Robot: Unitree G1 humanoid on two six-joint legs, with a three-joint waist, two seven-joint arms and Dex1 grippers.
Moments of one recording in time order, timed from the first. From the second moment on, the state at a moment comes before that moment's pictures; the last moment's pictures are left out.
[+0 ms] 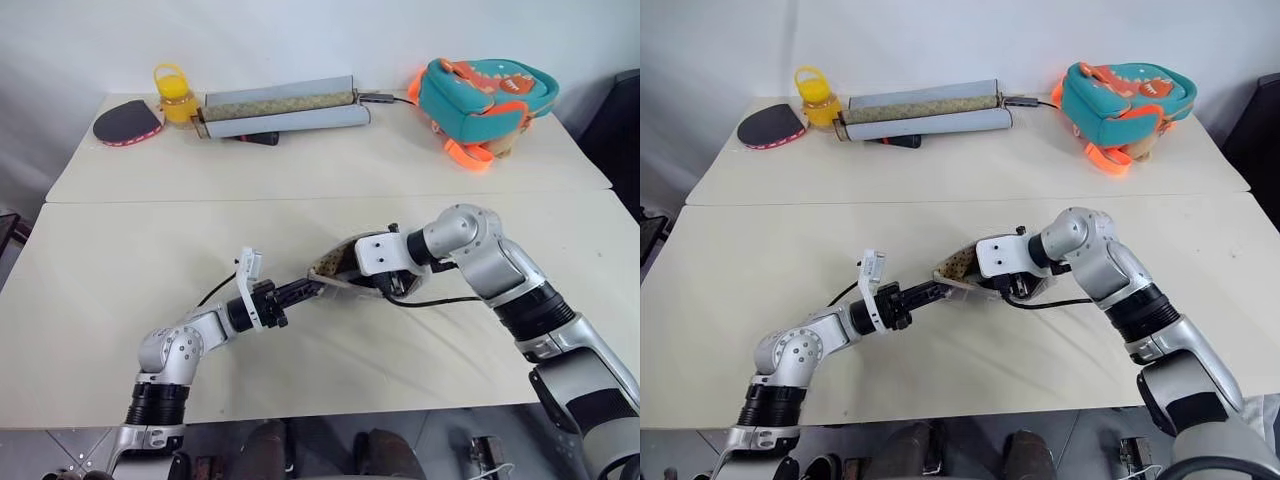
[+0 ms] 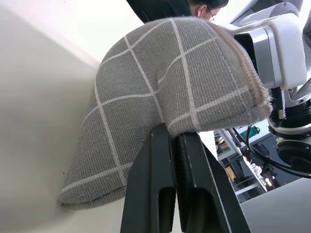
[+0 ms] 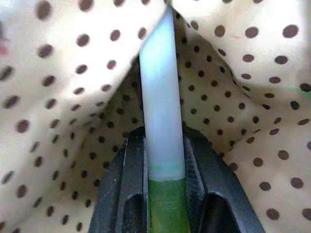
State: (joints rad) left arm -0.32 0.31 0.07 -0.02 -0.81 0.85 -0.71; right arm -0.85 -0.61 0.44 0.14 -0.20 0.20 1.31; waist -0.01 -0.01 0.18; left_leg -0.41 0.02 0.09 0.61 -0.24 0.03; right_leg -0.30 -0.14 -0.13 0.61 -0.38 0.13
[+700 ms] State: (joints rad) left arm -0.31 0.31 0.07 -0.03 -0.80 0.84 -0.71; right arm -0.84 -0.64 0.37 0.05 -0.06 0.27 1.32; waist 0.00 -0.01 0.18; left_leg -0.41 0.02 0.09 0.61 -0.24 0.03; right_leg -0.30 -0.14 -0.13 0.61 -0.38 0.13
